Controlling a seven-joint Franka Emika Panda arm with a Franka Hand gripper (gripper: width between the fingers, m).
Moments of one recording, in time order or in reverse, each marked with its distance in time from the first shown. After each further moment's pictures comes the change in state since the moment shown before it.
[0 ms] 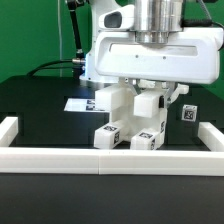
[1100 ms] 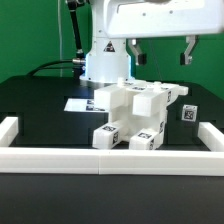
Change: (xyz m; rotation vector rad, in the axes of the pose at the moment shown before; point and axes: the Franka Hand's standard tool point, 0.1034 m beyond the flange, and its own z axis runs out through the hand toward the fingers) arm -0.037 -0.010 -0.069 0.074 -0.055 0.088
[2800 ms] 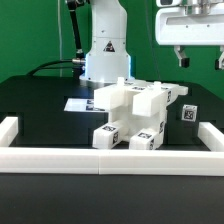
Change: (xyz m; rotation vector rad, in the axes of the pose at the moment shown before) arm -0.130 -0.030 0.029 -0.009 -0.019 0.263
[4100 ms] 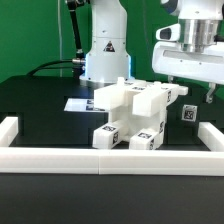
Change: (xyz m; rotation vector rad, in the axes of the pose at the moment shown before) arm -0.022 0.038 0.073 -0.077 0.069 -0.021
